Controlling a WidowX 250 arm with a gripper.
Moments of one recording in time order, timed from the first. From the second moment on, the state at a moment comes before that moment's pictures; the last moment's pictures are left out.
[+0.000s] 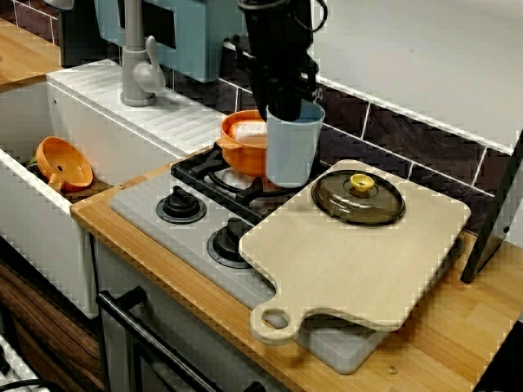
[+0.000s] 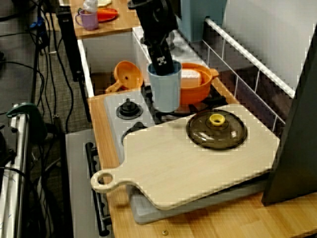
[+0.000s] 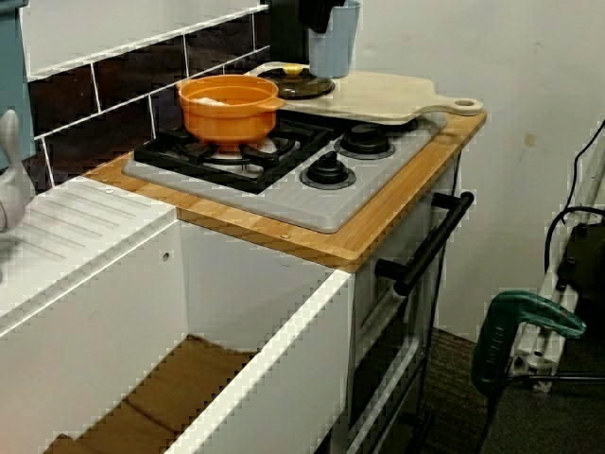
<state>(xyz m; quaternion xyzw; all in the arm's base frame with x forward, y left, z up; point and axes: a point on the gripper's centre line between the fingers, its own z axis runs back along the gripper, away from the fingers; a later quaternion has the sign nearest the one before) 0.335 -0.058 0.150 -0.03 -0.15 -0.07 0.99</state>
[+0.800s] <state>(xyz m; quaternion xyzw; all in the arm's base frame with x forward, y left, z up) 0.353 -0.041 0.181 0.05 -0.23 -0.09 0.97</state>
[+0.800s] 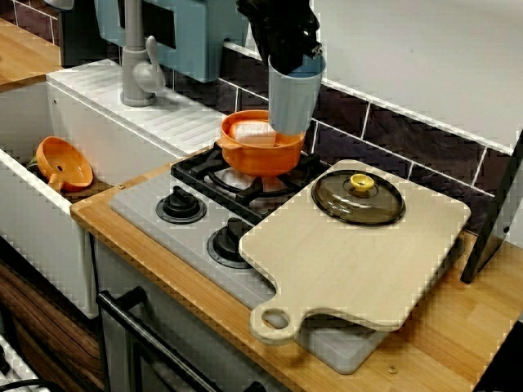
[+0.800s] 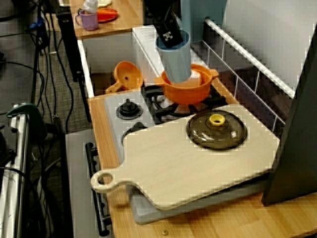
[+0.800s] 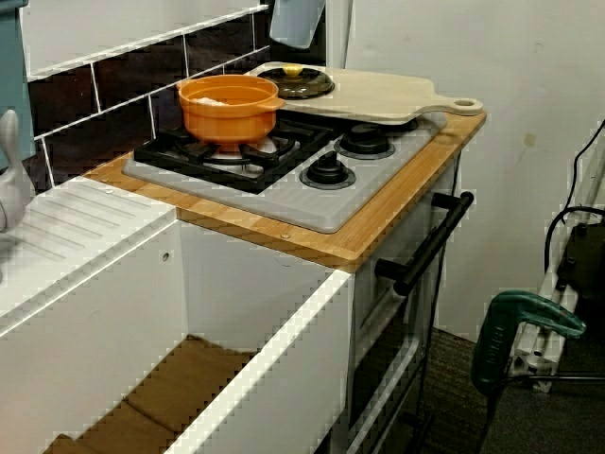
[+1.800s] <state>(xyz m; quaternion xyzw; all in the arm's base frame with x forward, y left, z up) 0.359 -0.032 0.174 0.16 -0.28 -0.08 0.94</state>
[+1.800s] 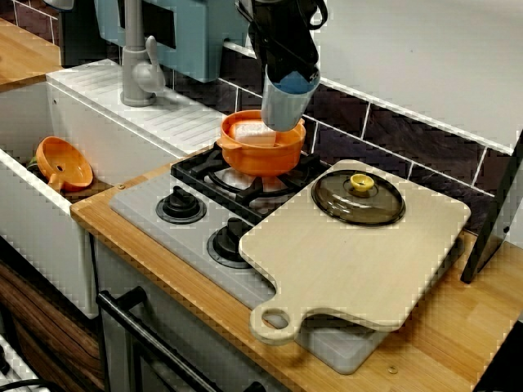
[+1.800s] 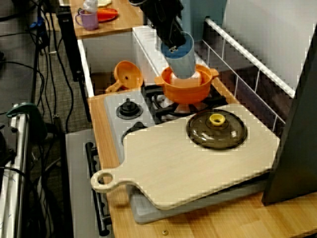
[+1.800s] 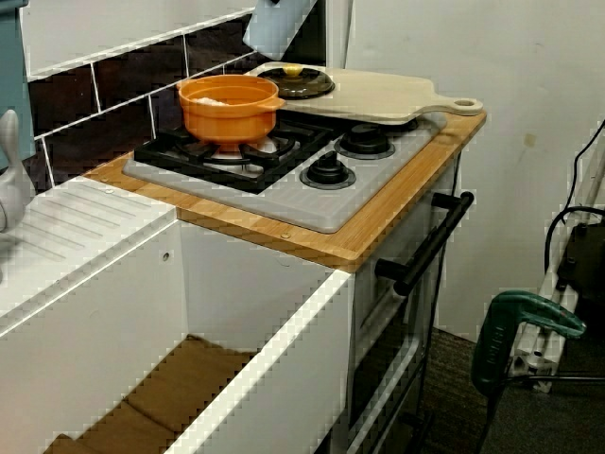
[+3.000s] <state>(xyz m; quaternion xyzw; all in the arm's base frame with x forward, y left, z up) 0.367 -0.009 0.184 0.21 -0.31 -0.04 0.93</state>
